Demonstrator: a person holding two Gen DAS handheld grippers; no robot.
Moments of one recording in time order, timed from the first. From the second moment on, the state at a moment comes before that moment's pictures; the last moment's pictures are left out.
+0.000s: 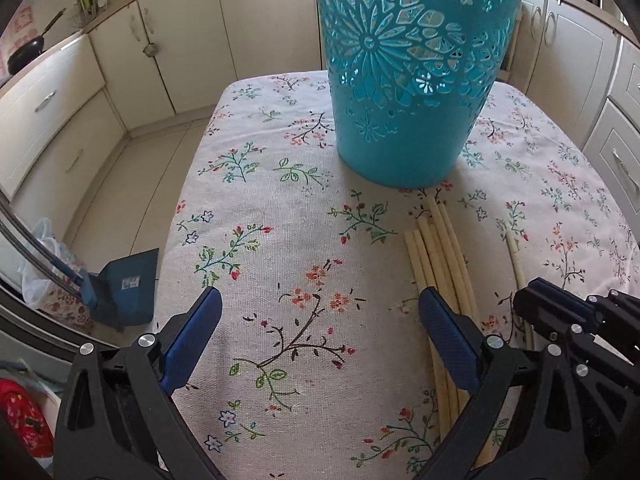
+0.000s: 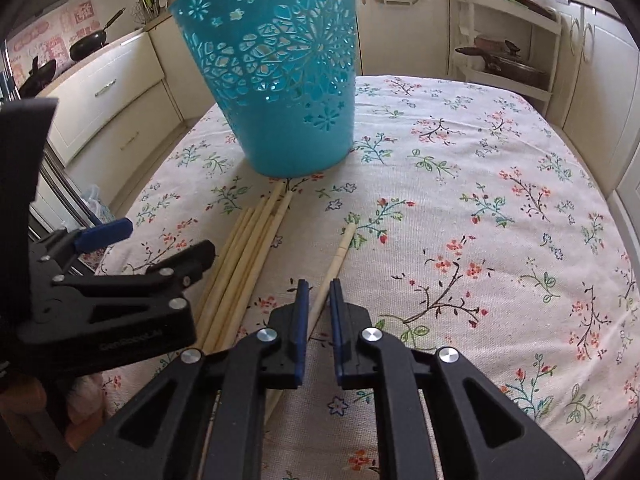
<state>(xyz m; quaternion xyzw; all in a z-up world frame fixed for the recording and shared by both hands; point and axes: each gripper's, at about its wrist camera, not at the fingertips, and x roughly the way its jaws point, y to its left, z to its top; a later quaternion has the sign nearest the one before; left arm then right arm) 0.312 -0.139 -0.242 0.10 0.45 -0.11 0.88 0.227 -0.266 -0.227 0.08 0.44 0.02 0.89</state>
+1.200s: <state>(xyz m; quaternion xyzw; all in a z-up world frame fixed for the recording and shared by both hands) 0.304 -0.150 -0.240 0.10 0.46 -0.16 0.87 0.228 -0.260 -0.226 0.06 0.44 0.01 0.89</state>
